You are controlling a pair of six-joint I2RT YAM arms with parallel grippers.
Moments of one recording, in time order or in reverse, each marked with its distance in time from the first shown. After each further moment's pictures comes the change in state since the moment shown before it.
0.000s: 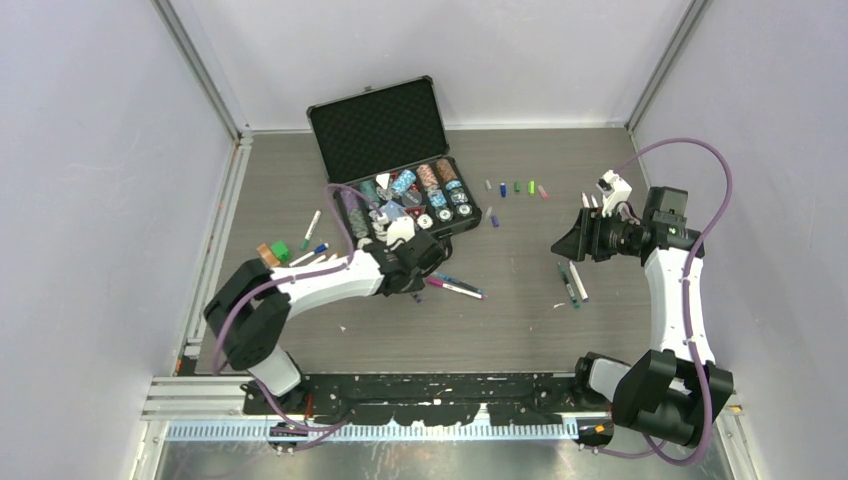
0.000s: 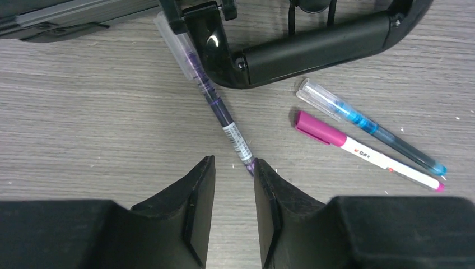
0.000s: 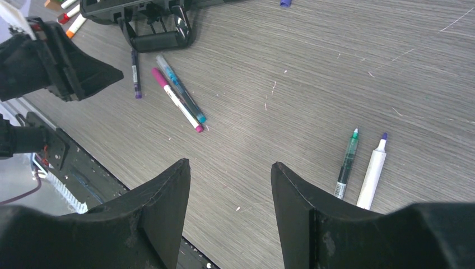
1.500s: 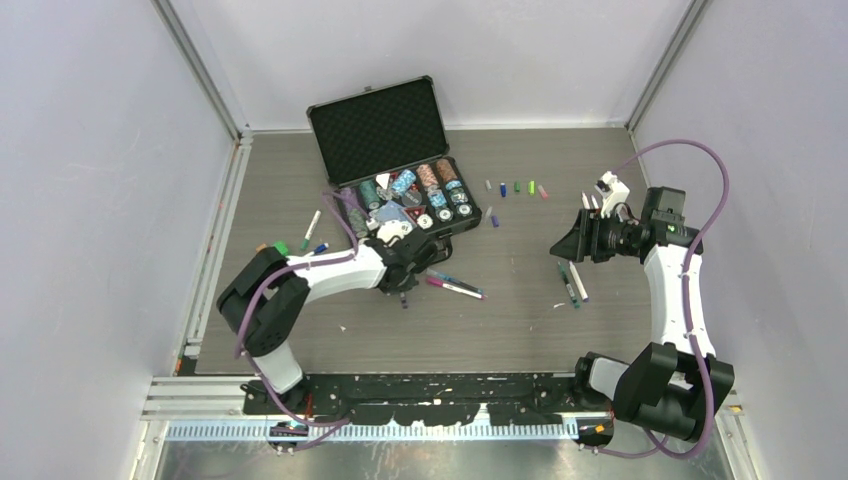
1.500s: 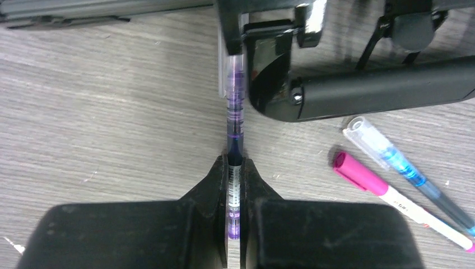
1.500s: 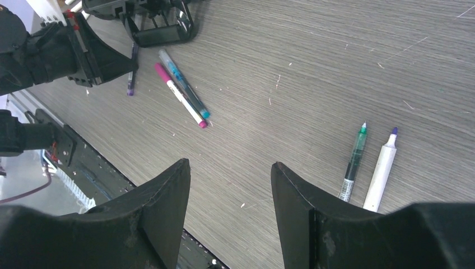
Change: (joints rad) left arm 0.087 0.139 0.011 0.015 0.047 -0.100; right arm 0.000 0.026 -0.003 -0.017 -0.005 -0.001
